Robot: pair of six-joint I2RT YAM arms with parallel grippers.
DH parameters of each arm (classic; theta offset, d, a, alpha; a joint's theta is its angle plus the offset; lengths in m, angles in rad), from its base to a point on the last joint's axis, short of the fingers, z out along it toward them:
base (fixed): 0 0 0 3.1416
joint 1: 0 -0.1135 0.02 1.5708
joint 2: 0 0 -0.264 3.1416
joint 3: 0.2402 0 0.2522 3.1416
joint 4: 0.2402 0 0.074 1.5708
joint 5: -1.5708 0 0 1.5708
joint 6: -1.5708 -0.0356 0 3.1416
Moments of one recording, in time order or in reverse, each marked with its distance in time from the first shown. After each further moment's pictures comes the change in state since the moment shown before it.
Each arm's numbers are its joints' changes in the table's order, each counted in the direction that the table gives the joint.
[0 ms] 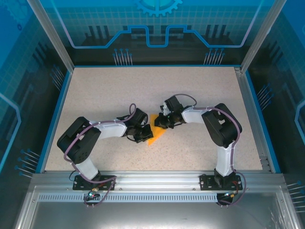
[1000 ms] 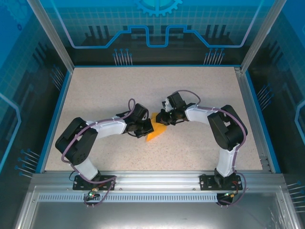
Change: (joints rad) left arm -0.010 -0.014 0.072 0.034 0.081 0.032; right arm 0.021 -0.084 0.012 0.055 -0.010 0.023
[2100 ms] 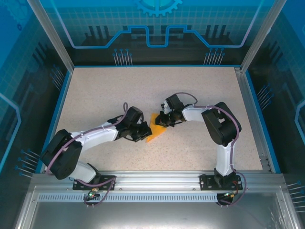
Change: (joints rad) left arm 0.025 -0.199 -0.076 0.023 -0.053 0.044; right arm 0.002 0.098 0.026 -0.014 0.005 0.008
